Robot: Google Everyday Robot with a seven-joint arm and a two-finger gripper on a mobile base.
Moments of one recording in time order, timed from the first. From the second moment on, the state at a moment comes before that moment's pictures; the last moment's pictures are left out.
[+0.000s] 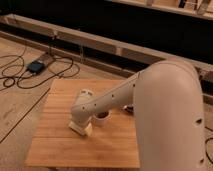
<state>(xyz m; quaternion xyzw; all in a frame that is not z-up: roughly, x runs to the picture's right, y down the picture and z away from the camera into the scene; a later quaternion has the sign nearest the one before) -0.143 0.215 0.801 -0.22 -0.23 -0.40 0.86</state>
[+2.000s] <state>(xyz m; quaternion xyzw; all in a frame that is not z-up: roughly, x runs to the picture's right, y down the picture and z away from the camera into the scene) -0.151 0.225 0.809 -0.22 -0.24 -0.39 0.86</state>
